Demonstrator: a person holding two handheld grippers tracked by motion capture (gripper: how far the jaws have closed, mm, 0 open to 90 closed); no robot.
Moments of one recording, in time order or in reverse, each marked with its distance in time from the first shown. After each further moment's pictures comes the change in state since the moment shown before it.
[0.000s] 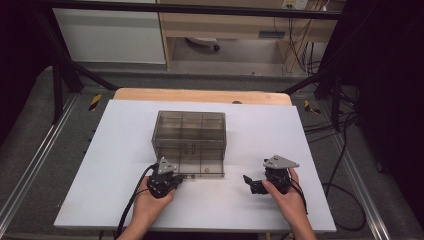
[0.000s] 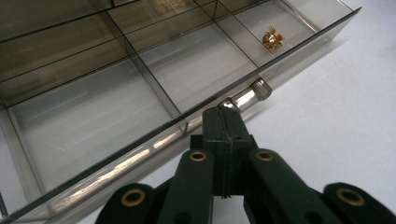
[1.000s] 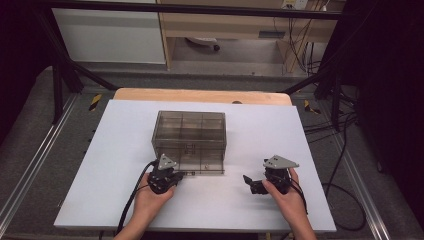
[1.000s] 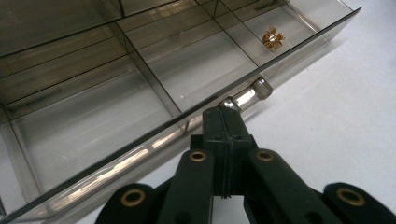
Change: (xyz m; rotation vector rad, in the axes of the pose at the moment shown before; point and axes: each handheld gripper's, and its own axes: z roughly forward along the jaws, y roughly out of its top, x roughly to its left) left arm 0.007 0.006 0.006 0.002 -0.009 -0.020; right arm 0.000 0.000 0.000 0.004 0.000 -0.003
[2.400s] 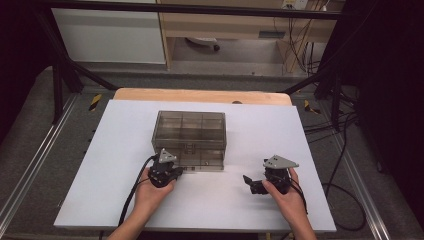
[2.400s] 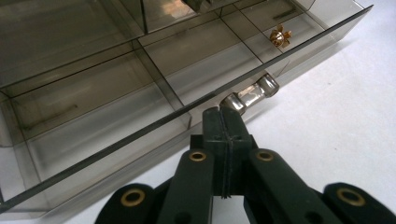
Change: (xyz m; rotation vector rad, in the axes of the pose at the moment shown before) left arm 0.011 0.011 0.008 0.015 0.012 -0.007; right arm 0.000 0.001 0.000 -0.005 0.008 0.000
